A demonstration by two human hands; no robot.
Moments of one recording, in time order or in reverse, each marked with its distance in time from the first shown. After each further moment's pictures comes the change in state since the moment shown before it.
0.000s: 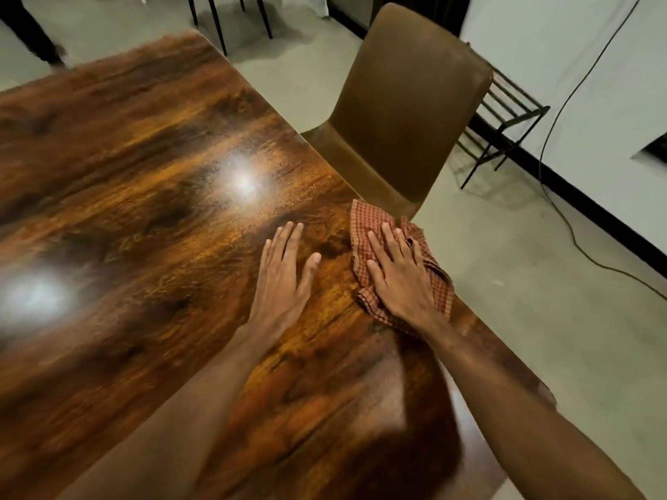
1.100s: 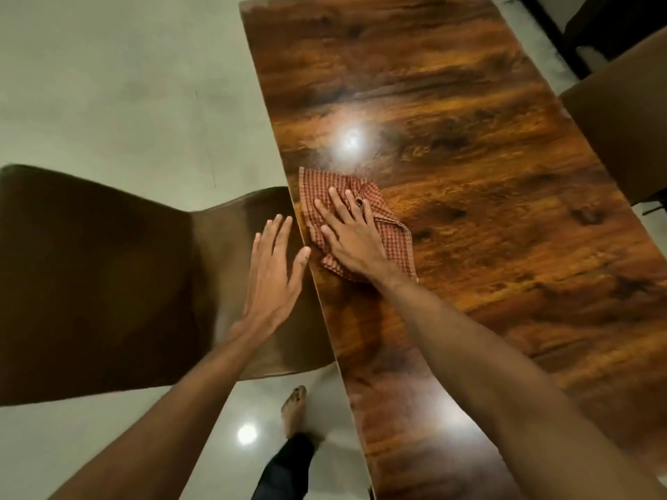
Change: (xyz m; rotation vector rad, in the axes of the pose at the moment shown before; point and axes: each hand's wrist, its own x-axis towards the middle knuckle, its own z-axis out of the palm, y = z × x) left_hand -0.314 -0.323 -0.260 -0.026 0.286 -0.339; right_hand -0.073 -0.543 0.124 -0.100 -0.156 -0.608
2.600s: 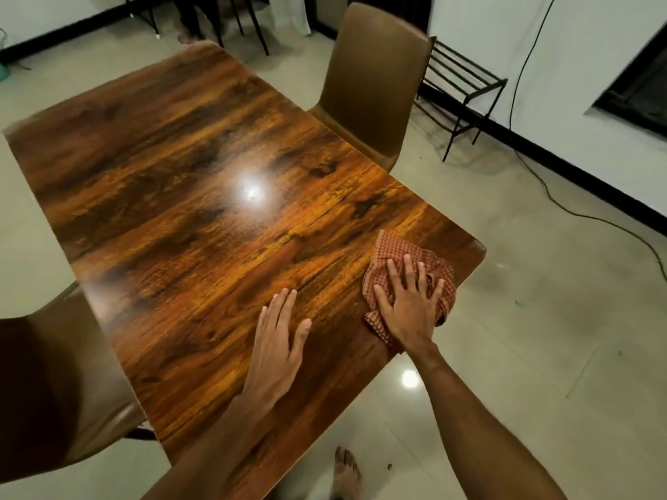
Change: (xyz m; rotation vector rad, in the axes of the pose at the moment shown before) left_hand -0.217 0.298 0.207 0.056 -0.370 0.297; right_hand -0.488 0.284 0.028 0.169 0.223 0.915
